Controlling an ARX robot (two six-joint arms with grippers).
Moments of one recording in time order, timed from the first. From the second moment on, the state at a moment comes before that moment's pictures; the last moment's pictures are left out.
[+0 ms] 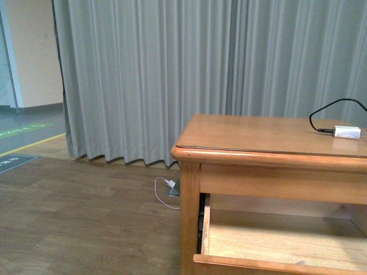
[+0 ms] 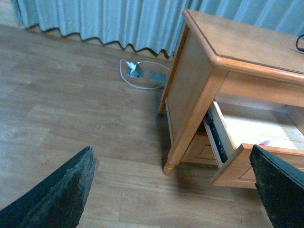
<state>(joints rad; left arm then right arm) -0.04 0.39 0.33 -0.05 0.12 -0.16 0.11 0.54 0.44 -0.35 0.04 0.24</state>
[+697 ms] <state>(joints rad) 0.00 0.23 0.11 0.11 0.00 -0.01 0.11 0.54 0.44 -0.35 0.04 0.24</state>
